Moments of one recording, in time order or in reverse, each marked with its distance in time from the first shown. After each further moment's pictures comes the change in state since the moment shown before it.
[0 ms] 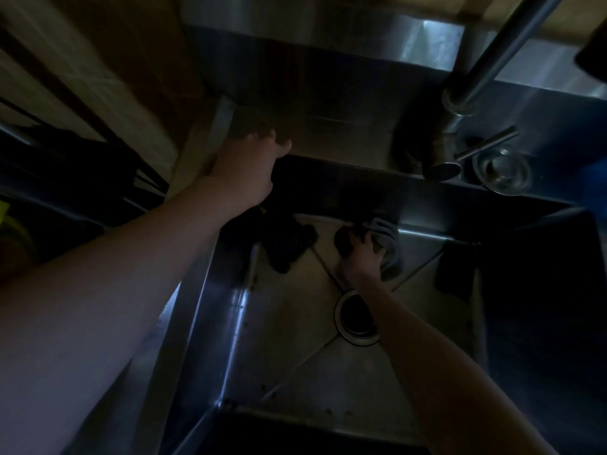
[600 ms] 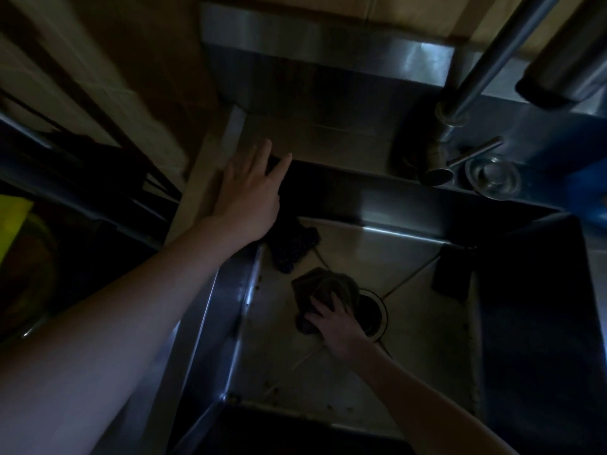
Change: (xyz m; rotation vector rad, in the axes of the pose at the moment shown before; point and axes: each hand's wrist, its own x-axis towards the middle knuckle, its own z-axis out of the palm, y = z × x) left_hand -0.047 0.003 0.015 -0.019 0.053 -0.053; right_hand -0.102 0.016 0.052 -0.478 -0.408 -0.516
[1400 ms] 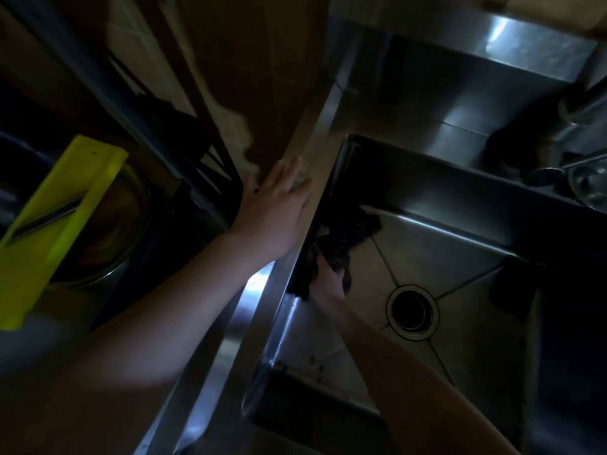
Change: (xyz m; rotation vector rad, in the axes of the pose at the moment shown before) left_hand -0.092 -0.065 0.008 -0.031 0.034 -0.067; right_hand 0.076 -0.118 -0.016 0.620 0.310 0.171
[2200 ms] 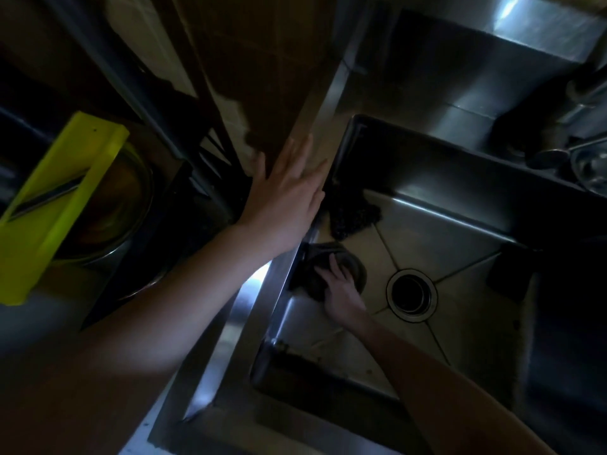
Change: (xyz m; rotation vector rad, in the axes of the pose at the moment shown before) left_hand -0.018 0.010 -0.004 -0.070 0.068 0.023; right_hand -0.040 0.048 0.000 -0.360 -0.087 -0.224
